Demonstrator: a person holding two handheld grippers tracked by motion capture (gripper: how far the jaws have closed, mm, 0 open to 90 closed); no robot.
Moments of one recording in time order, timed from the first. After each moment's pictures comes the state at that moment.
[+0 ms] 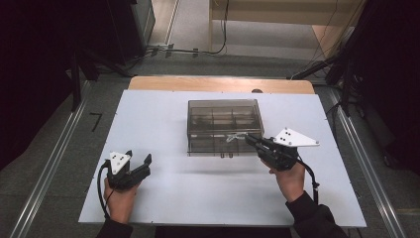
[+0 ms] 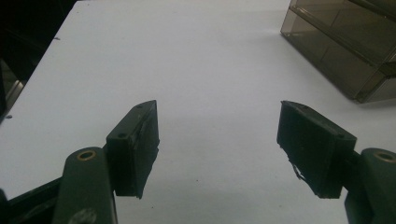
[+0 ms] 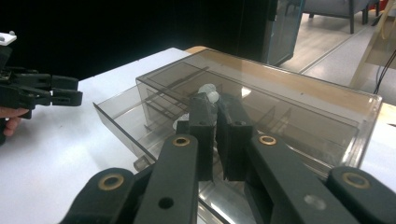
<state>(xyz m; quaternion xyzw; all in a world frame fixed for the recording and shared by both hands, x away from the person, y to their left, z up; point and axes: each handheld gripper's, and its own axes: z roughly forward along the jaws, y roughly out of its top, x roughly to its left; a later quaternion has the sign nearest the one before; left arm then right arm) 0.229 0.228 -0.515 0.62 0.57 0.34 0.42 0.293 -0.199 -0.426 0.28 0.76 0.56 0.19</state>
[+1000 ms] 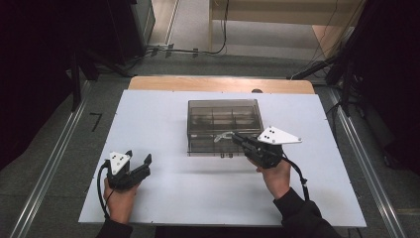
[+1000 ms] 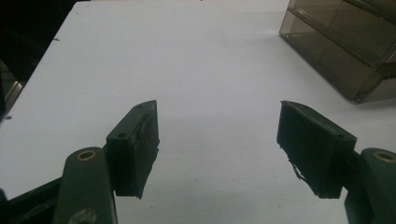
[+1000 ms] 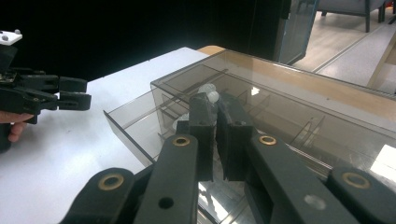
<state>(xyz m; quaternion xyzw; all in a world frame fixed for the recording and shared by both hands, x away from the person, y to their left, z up) 0.229 0.228 -0.515 0.62 0.57 0.34 0.42 0.300 -0.167 -0.432 0.27 0.76 0.56 0.18</state>
